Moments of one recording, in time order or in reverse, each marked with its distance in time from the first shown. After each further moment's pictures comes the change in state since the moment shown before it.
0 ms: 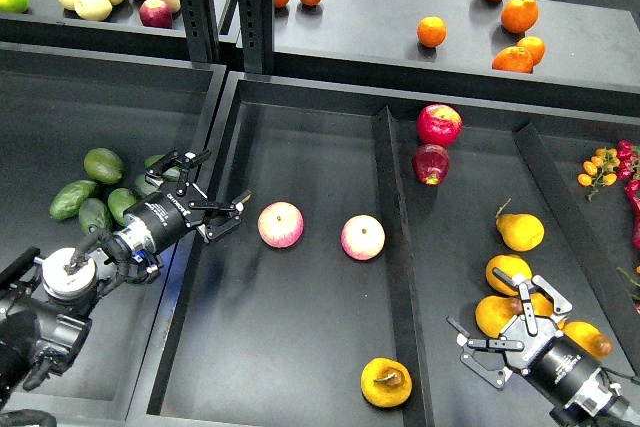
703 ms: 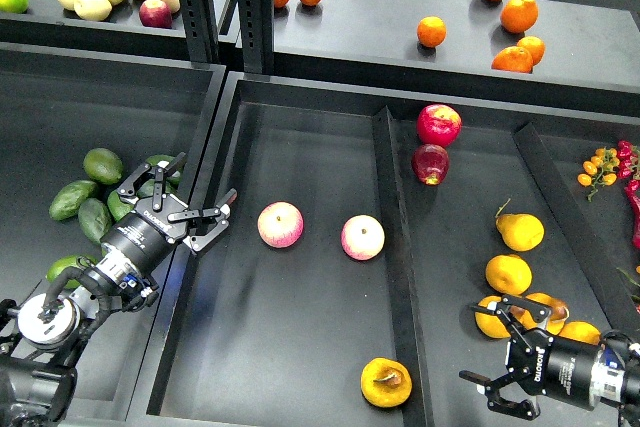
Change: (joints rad) left arm 0.200 -0.003 -0.080 -0.271 -0.081 0.000 0.000; right arm 0.283 -0.189 -0.414 0.002 -0.188 0.000 0.000
